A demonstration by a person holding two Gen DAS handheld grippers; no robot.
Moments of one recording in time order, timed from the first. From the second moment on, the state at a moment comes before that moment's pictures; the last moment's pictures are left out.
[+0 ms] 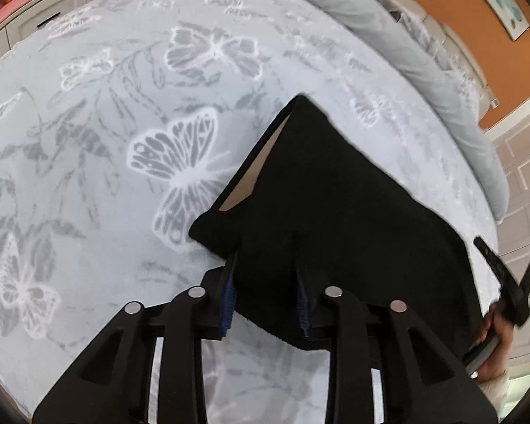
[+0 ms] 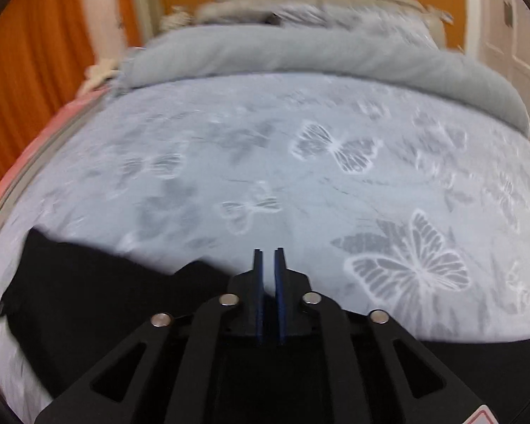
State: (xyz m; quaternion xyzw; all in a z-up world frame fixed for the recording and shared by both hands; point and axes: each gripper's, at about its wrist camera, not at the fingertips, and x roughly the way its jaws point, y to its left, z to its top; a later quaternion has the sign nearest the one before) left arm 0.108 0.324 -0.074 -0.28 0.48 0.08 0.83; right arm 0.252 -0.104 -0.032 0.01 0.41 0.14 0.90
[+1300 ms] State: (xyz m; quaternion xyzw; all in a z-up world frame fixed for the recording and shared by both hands) left arm 0.058 0.401 -0.049 -0.30 0.44 0.18 0.83; right arm 0.141 0.187 -0.038 -0.15 0.39 0.36 0.83
